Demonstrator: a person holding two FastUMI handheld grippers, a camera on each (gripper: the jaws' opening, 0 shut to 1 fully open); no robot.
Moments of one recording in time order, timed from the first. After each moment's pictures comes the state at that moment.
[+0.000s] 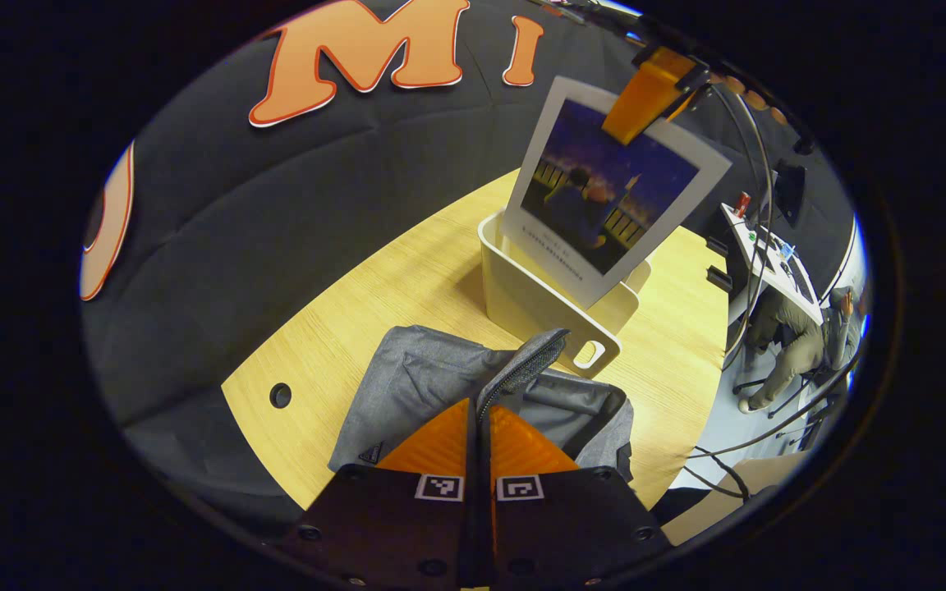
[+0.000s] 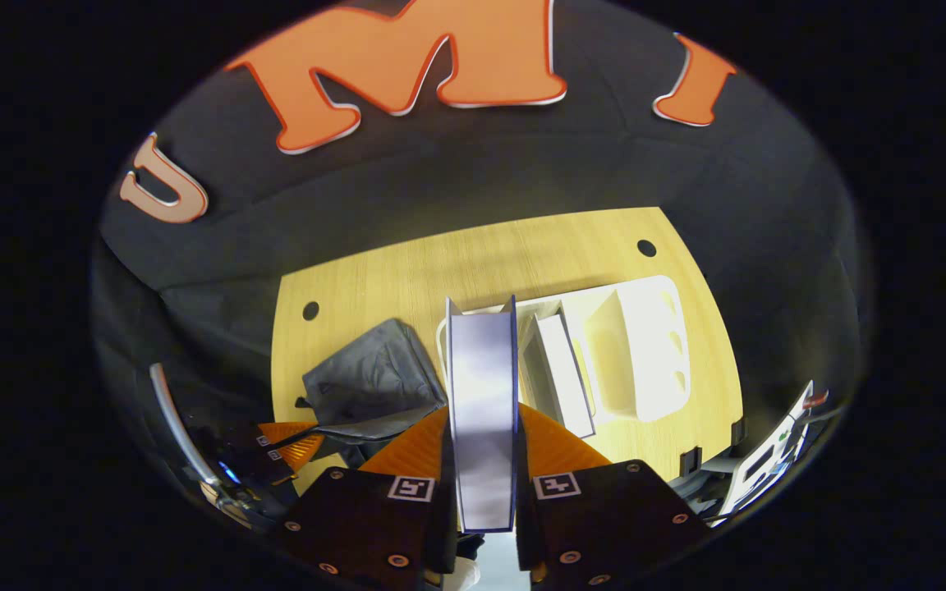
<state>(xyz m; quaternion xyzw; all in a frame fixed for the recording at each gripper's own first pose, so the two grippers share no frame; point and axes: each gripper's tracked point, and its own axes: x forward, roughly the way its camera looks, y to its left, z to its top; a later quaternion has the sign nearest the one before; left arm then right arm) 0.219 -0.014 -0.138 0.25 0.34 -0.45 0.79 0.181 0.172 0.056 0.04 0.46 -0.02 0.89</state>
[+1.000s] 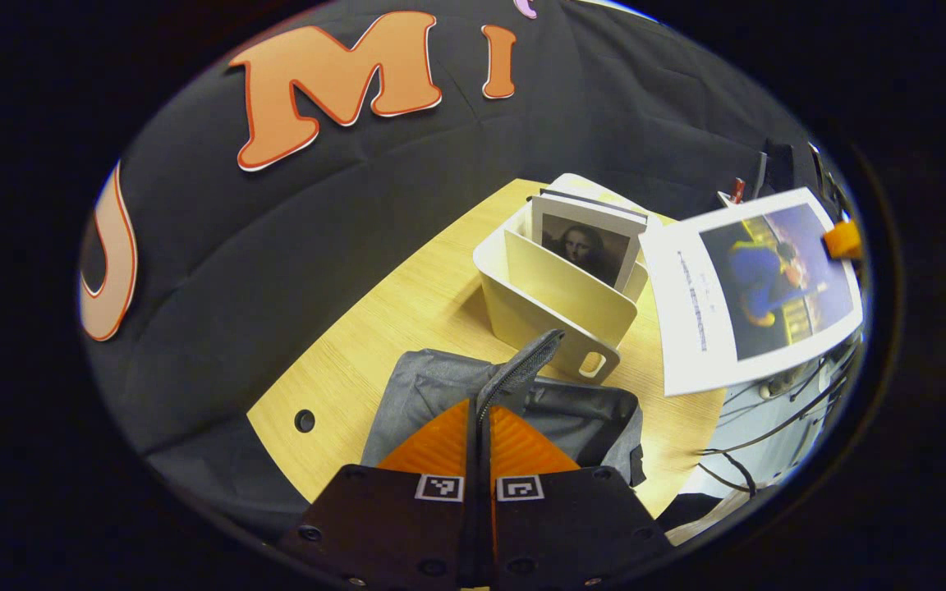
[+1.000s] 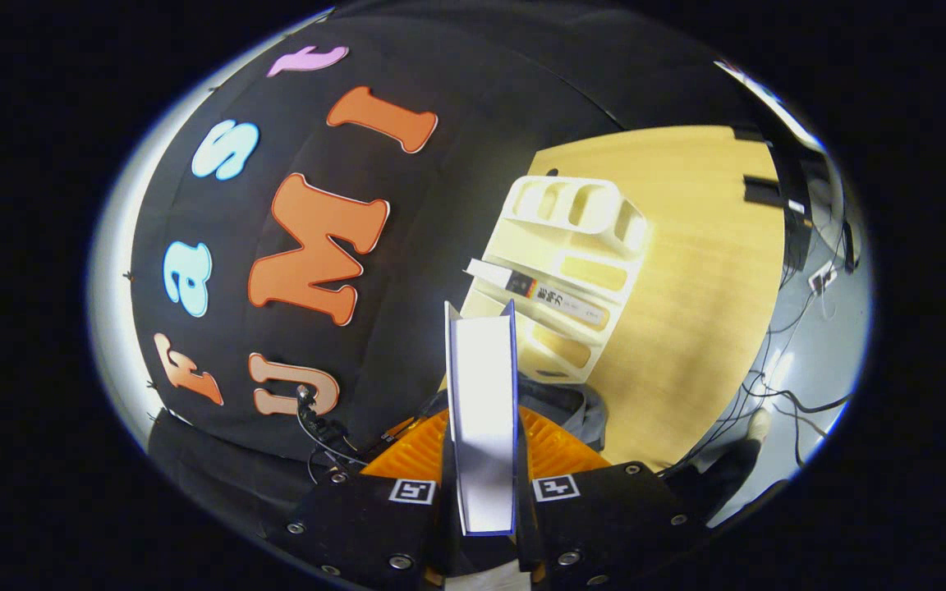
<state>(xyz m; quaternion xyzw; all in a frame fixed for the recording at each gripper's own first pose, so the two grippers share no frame) 0.218 -0.024 -0.107 0.29 0.29 -0.45 0.79 -0.033 0.163 -0.044 0.55 0.20 -0.01 0.81</state>
